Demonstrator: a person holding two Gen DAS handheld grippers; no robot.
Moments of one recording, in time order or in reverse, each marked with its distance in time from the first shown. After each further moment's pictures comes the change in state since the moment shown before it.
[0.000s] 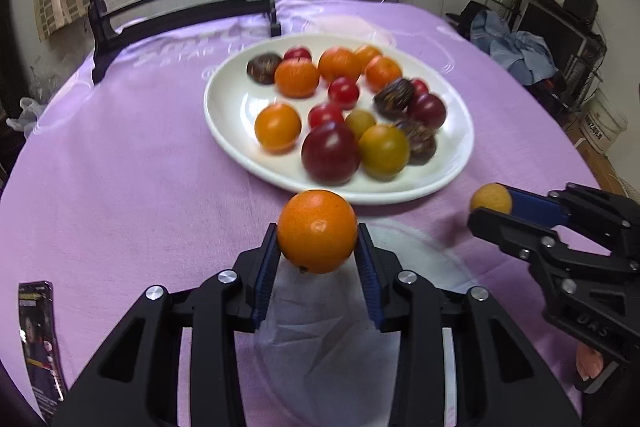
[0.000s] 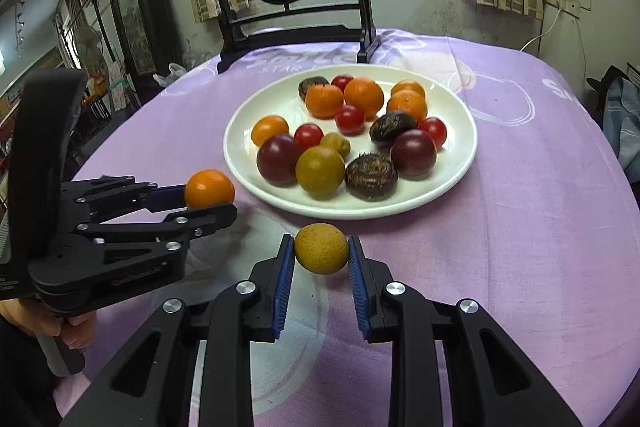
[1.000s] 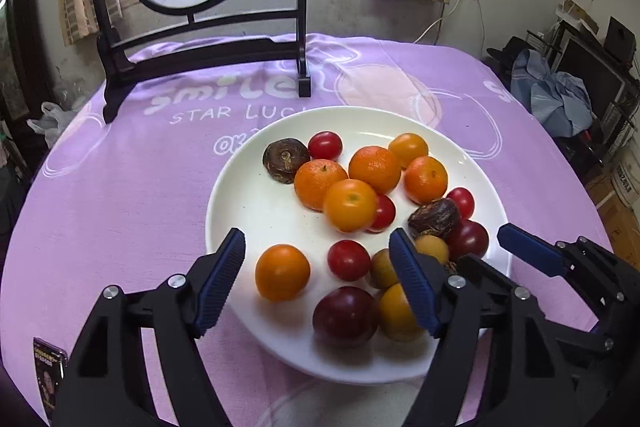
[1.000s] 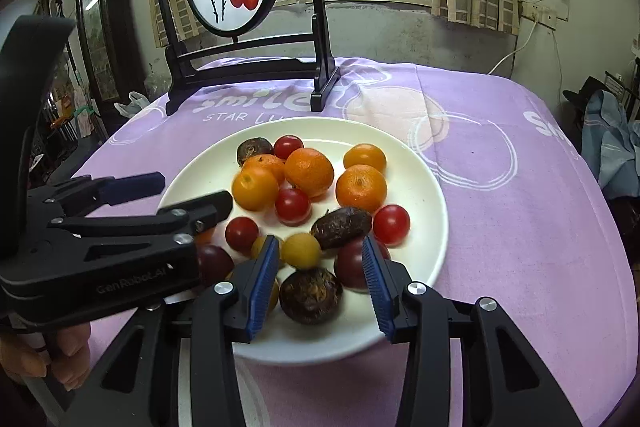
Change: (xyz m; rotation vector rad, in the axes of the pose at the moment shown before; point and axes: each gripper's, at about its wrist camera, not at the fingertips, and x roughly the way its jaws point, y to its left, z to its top) left arm 0.038 -0.001 0.092 -0.089 -0.052 0.116; right arm 0.043 -0.032 0.060 0.041 -0.030 -0.110
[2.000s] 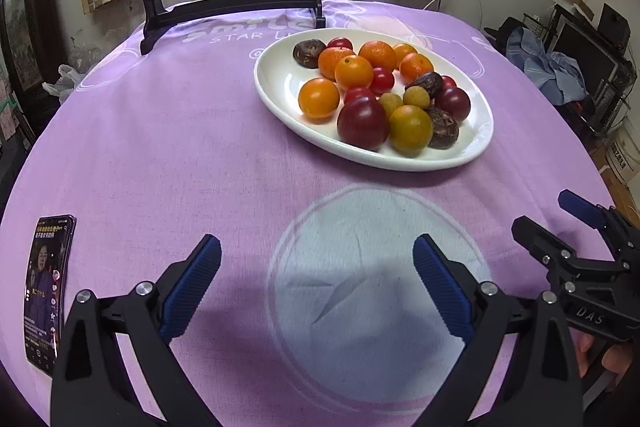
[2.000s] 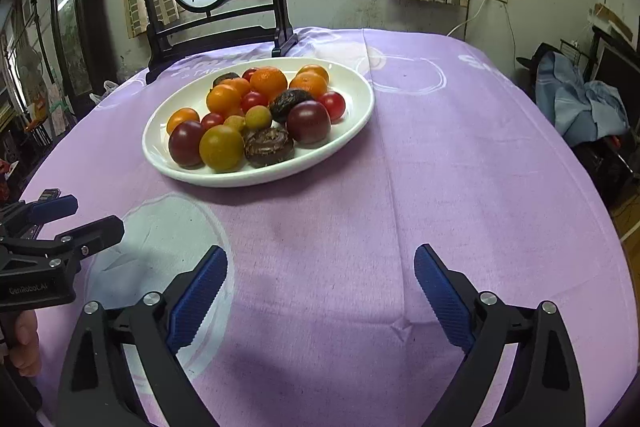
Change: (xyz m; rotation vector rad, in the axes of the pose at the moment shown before) left arm -0.061 0.021 -0.125 -0.029 0.051 0.001; right arm -0.051 -0.013 -0.096 0.064 0.032 -0.124
